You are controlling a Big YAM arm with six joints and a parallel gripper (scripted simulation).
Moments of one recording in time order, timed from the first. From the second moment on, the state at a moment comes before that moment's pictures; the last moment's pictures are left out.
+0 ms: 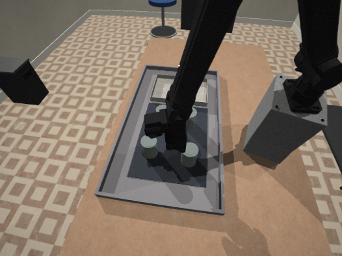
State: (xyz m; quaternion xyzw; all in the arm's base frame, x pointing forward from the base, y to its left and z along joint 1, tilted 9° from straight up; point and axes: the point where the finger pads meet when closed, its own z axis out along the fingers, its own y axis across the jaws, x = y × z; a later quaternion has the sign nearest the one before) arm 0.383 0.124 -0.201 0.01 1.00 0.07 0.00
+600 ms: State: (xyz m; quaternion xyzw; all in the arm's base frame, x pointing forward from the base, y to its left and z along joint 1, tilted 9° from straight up) arm 0.381 0.124 -0.201 0.01 1.00 0.07 0.00
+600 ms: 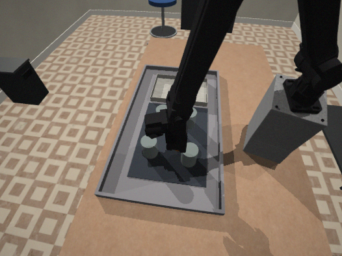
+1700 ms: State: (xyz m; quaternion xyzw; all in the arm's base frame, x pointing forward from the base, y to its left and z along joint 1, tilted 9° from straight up) arm 0.376 0.124 -0.203 0.01 1.00 0.07 0.00
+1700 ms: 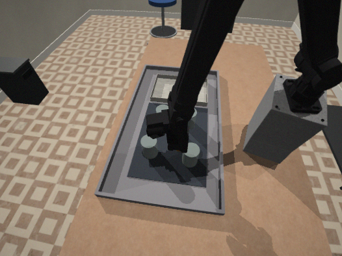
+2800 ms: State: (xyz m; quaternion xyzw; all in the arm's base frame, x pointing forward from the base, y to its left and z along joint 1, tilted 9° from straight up) arm 0.372 0.123 -0.204 0.01 1.00 0.07 0.00
